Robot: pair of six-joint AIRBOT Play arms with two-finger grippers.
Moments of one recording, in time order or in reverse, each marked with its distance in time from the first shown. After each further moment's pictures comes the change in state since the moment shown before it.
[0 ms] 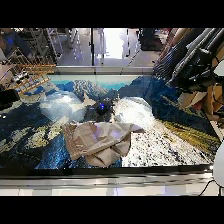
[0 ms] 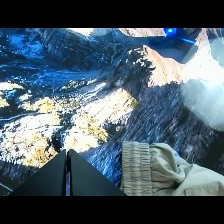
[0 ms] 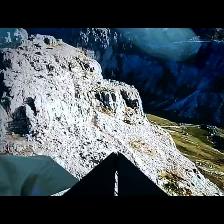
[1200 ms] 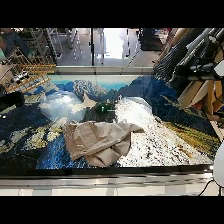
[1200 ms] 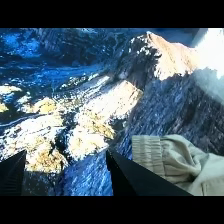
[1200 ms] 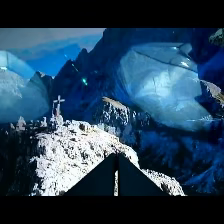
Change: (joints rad) left arm -0.002 -0.061 0.000 -0.034 0.012 0.129; right arm 0.000 0.001 0.000 0.070 -0.283 0.002
